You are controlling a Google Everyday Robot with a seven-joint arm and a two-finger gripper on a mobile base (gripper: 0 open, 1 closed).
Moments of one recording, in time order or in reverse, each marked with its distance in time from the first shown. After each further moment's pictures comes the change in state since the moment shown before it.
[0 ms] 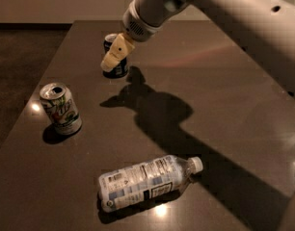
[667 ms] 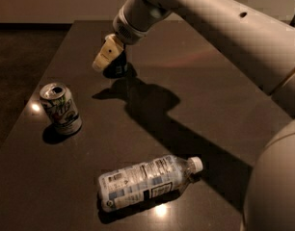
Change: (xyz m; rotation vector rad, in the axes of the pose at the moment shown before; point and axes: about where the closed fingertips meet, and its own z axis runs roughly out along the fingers) arm -0.013 -0.012 0.042 -0.009 -0.013 0.033
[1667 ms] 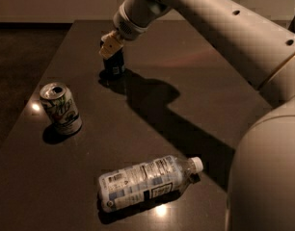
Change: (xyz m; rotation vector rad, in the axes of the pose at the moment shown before) arm -0.007 -0.012 0.007 -0.035 -0.016 -0.014
